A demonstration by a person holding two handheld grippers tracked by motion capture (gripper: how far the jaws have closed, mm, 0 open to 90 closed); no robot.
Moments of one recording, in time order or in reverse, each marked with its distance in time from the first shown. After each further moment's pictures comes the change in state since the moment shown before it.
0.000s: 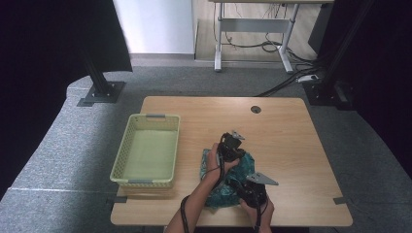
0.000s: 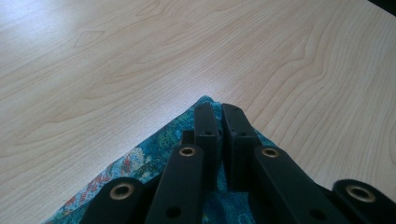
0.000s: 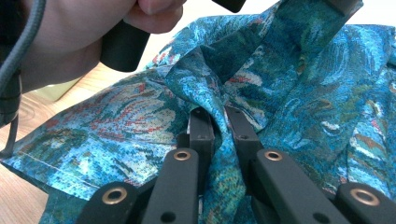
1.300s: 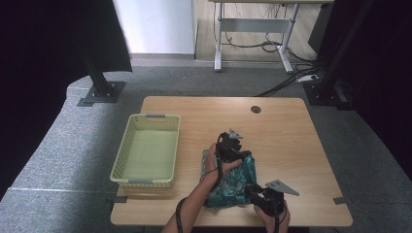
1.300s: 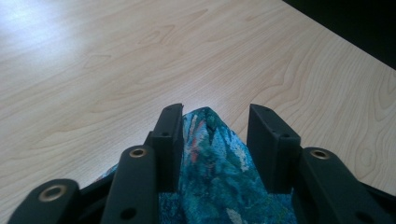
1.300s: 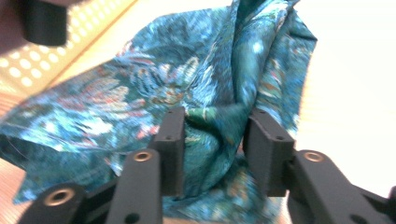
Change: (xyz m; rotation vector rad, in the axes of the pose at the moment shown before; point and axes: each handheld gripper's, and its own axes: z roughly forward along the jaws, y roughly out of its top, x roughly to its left) left arm -0.010 0.001 -0.026 -0.108 0.002 -0.037; right arm -0.030 -0.019 -0.041 -0.026 -0.064 0.076
